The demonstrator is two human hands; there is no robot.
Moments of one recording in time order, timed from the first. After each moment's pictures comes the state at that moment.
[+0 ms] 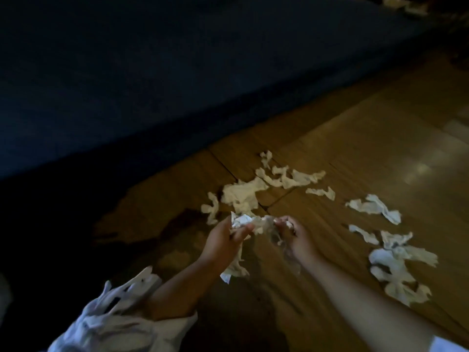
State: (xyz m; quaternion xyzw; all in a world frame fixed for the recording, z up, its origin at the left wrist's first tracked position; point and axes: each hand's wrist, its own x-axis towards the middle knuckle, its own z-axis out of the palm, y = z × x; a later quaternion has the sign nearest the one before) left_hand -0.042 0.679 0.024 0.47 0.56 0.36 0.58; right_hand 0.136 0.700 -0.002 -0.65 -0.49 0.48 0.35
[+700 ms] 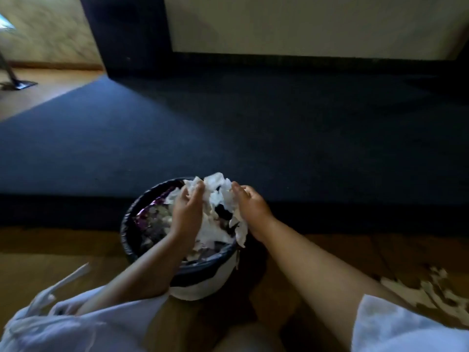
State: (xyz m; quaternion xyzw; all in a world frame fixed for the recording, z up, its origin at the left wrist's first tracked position) left_hand -0.406 0.498 0.225 0.22 0.62 0.73 0.19; right_hand -0.327 0.607 0.213 -0.34 -0.63 0.66 0.24
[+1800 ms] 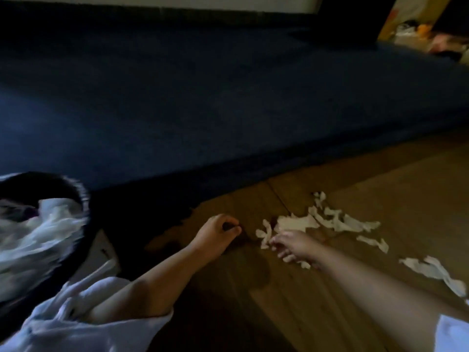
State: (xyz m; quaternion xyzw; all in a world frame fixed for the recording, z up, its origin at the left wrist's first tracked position) left_hand -0.182 0.658 0.115 0.51 0.70 0.27 0.42; right_hand 0.025 0.736 0.067 -0.59 -0.59 0.55 0.03
